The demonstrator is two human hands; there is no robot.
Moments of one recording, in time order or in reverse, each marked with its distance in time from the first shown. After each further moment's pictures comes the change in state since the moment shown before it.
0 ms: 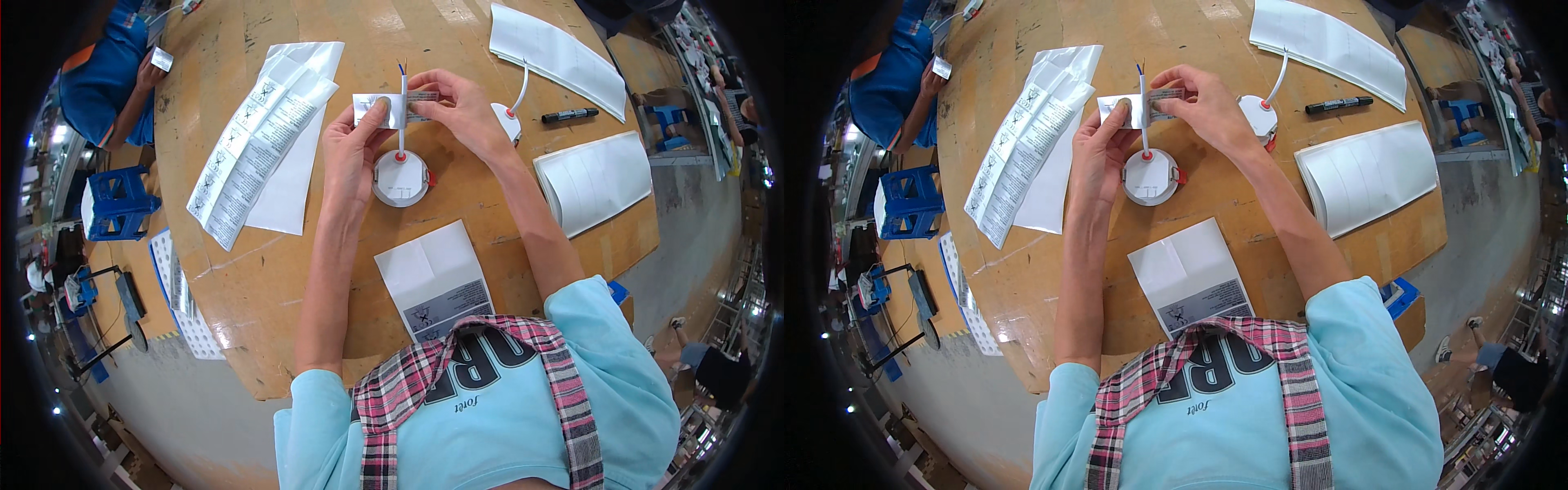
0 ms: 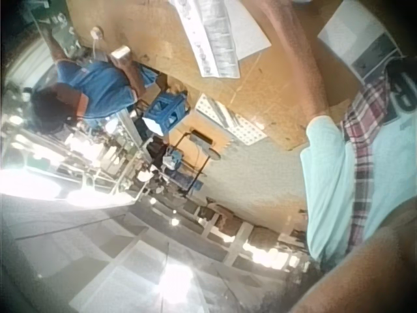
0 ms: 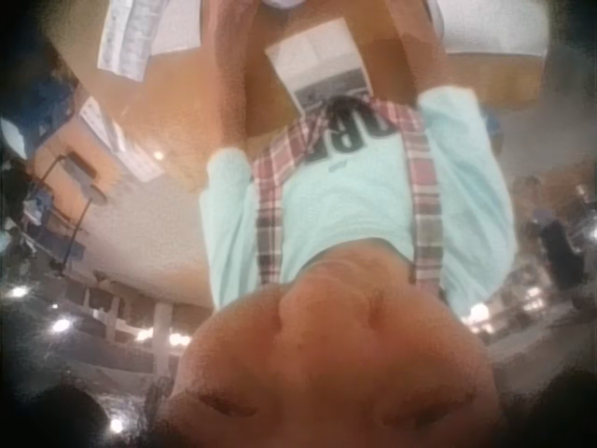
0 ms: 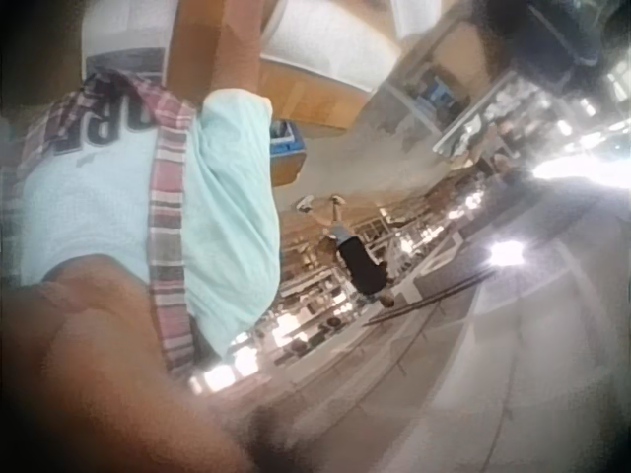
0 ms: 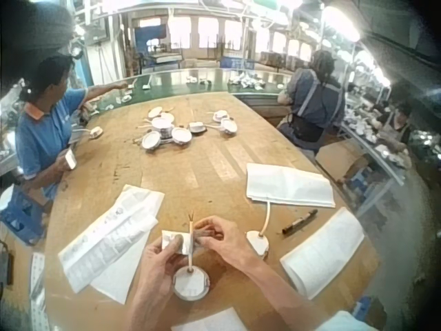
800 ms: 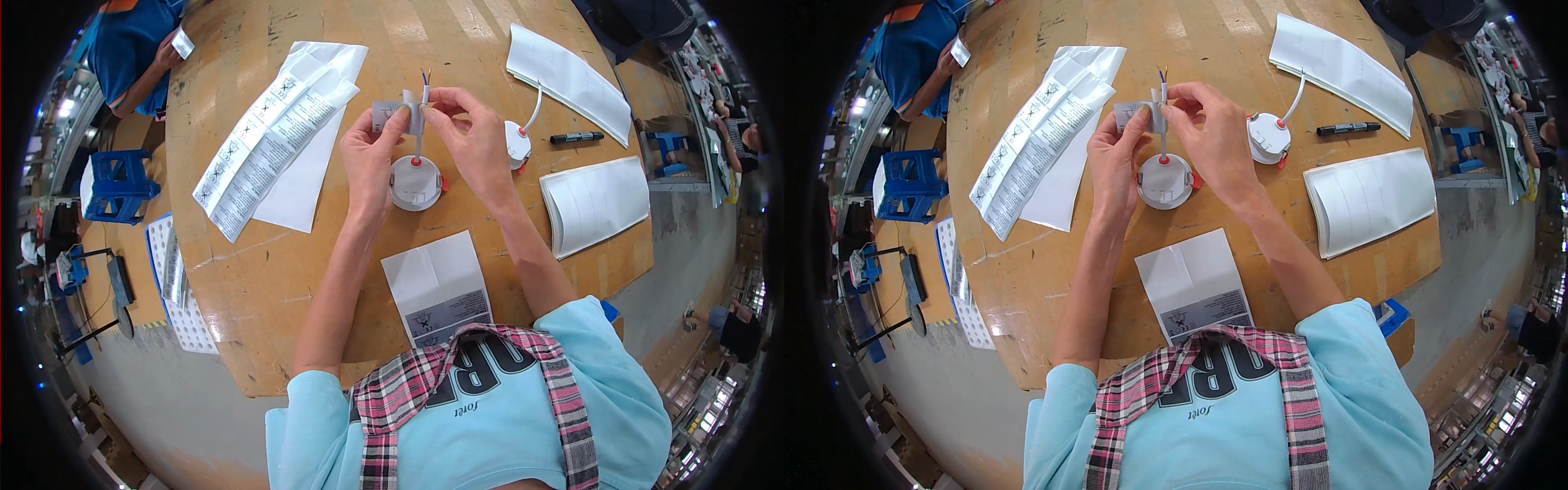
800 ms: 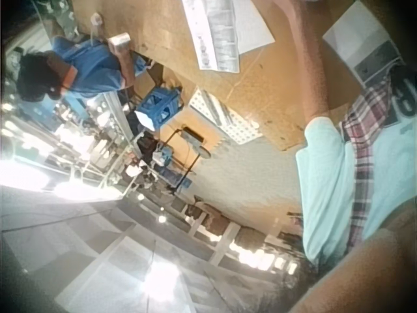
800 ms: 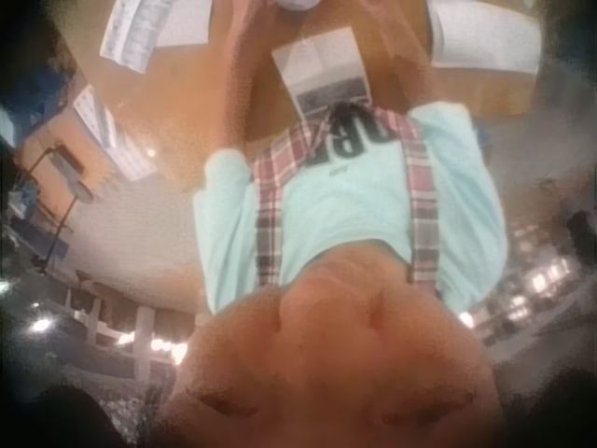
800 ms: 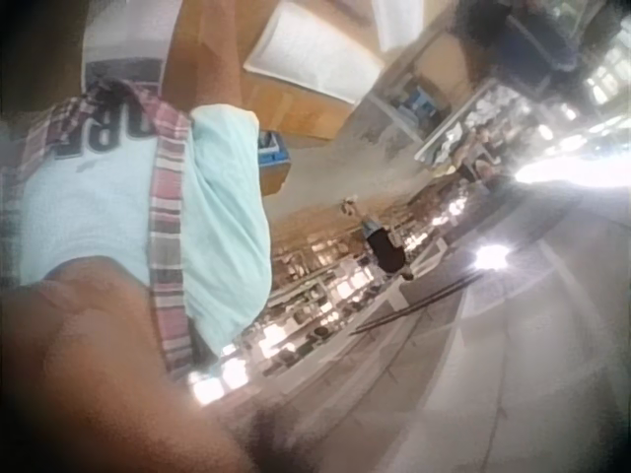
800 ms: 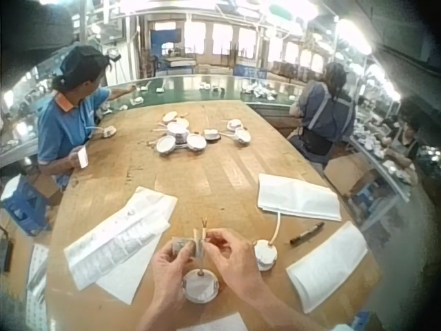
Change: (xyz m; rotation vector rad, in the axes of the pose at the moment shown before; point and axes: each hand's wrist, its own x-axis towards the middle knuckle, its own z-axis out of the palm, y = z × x) left_hand -0.009 -0.005 0.011 0.155 0.153 0.206; right_hand -0.021 -0.038 0.032 -0.211 0.267 -0.157
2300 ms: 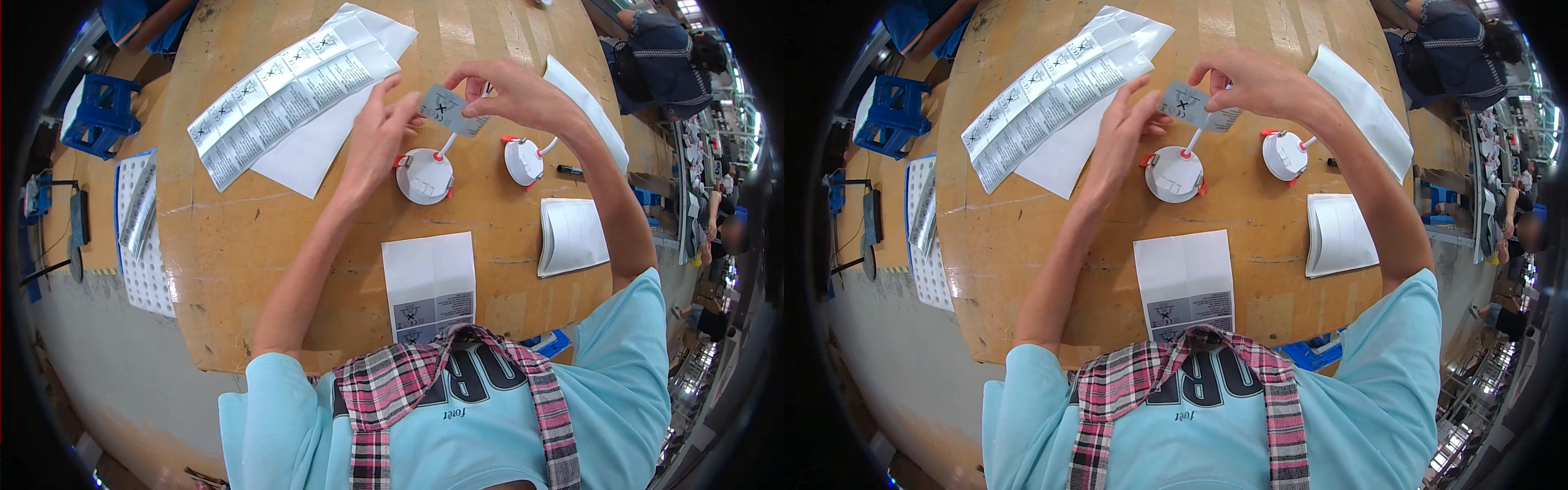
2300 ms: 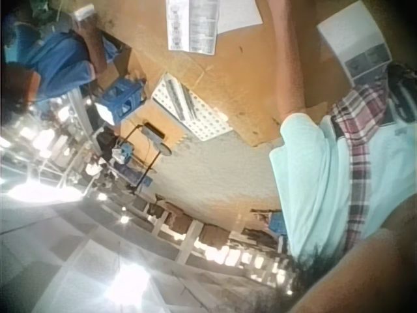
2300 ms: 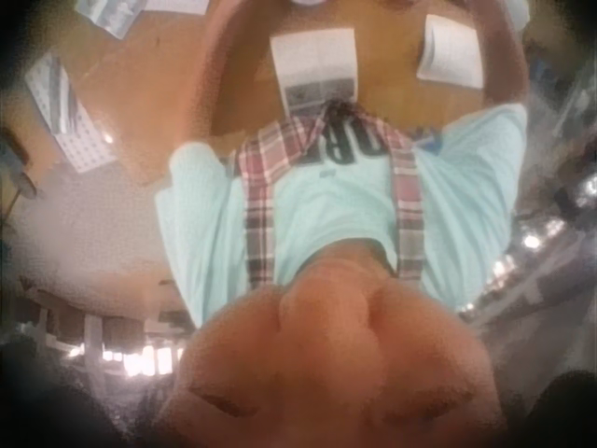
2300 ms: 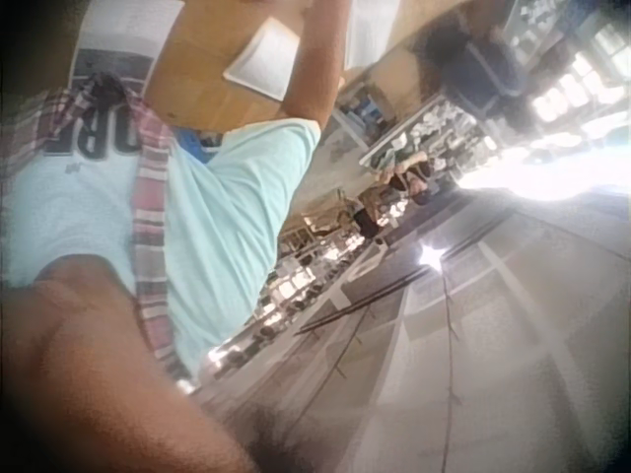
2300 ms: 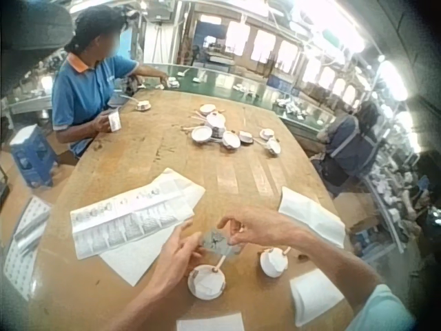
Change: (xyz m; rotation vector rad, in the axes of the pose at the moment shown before) left_hand 0.002 0.011 -0.036 0.236 -0.063 -0.027; right_hand 0.091 -0.033 -0.022 -0.640 -0.962 -0.174
